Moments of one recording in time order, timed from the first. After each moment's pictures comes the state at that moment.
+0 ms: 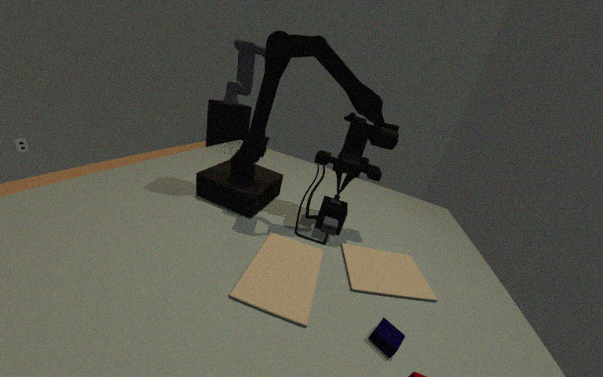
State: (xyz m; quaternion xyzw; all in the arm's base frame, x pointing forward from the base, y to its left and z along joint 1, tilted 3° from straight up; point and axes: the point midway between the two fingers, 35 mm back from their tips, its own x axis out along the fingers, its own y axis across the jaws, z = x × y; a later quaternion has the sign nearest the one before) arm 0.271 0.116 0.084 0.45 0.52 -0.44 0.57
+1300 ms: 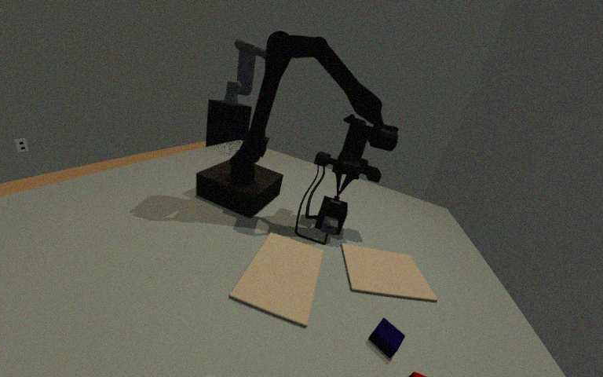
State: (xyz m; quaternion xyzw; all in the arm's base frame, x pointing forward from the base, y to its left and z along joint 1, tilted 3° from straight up) arm 0.272 0.116 0.080 0.45 0.52 -0.44 0.57
